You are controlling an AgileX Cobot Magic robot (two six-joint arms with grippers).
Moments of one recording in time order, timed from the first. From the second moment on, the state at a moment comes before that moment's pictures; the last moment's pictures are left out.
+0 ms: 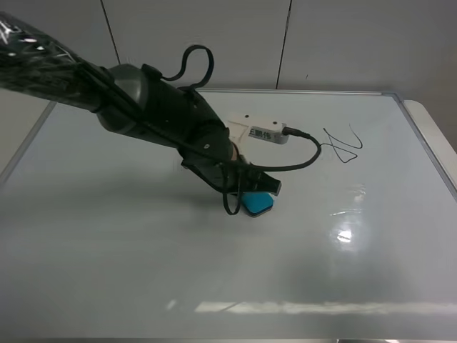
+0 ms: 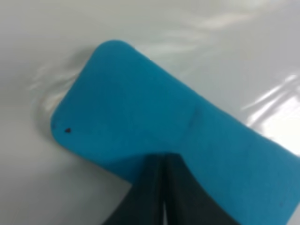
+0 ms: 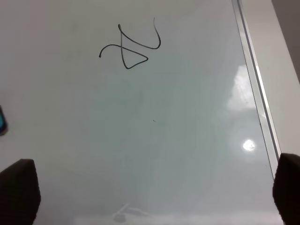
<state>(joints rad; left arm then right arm) -0.85 2.11 -1.21 0.21 0.31 -0.62 0.04 0.00 -0.50 0.04 1.07 -0.02</state>
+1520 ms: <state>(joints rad) -0.95 2.20 -1.81 0.28 0.76 -0.65 0.04 0.00 -0.50 0.04 1.07 -0.02</state>
